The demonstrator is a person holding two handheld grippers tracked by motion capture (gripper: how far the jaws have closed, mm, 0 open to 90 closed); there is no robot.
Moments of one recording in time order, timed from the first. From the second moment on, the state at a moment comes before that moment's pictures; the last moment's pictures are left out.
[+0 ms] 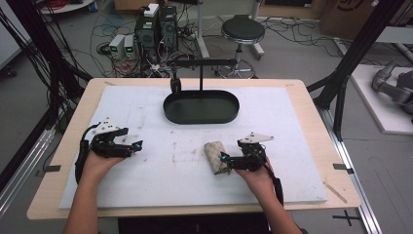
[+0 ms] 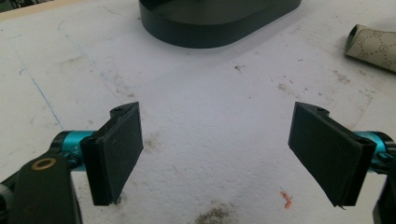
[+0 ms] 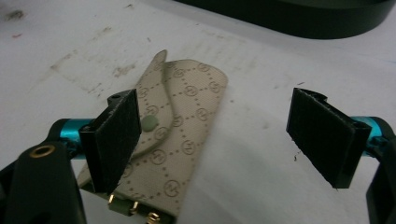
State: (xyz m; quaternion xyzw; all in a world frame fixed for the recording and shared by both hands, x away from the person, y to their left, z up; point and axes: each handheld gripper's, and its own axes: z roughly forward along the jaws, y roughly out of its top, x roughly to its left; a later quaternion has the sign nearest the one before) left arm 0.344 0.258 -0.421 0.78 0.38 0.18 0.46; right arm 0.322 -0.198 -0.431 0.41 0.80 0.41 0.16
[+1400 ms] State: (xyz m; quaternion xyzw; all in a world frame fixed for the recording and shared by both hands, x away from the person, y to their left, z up) left arm 0.342 0.253 -0.423 0.79 0.38 0.18 0.45; right arm 0.305 -0.159 -0.450 0.40 0.83 0.35 0.15
